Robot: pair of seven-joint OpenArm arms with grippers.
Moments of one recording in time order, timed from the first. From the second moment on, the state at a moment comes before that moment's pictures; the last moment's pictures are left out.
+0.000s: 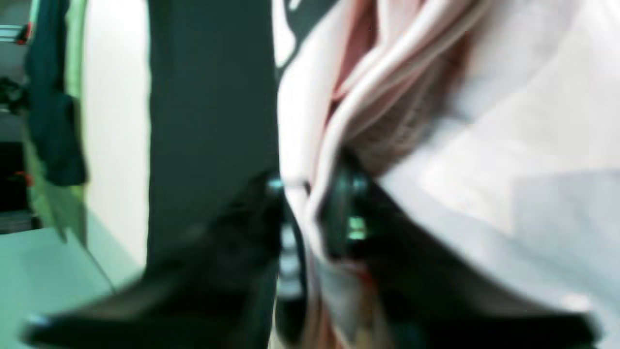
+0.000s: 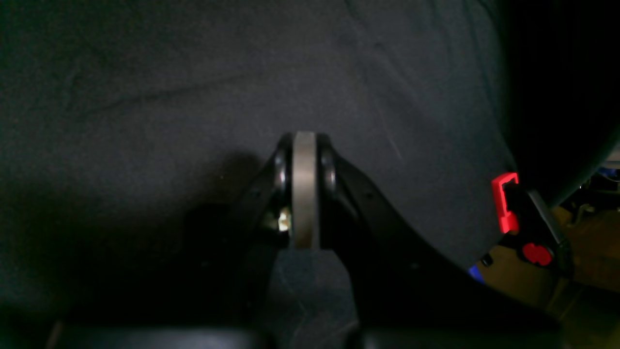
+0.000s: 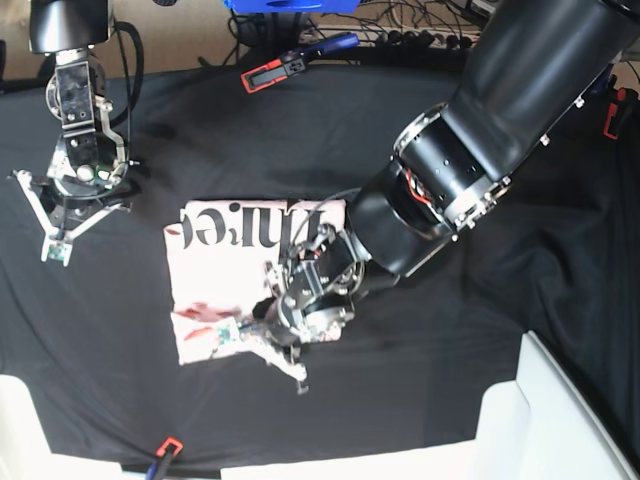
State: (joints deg) left arm -40.6 6.5 55.7 22.7 18.3 -5.1 4.3; right arm -6.3 9.8 -0.3 80.0 -10.3 -27.6 -42.7
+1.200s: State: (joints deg) left arm -38.0 6.2 45.4 29.7 17.8 0.8 5.3; right arm -6.3 9.8 -0.4 80.0 -10.3 -27.6 -43.9
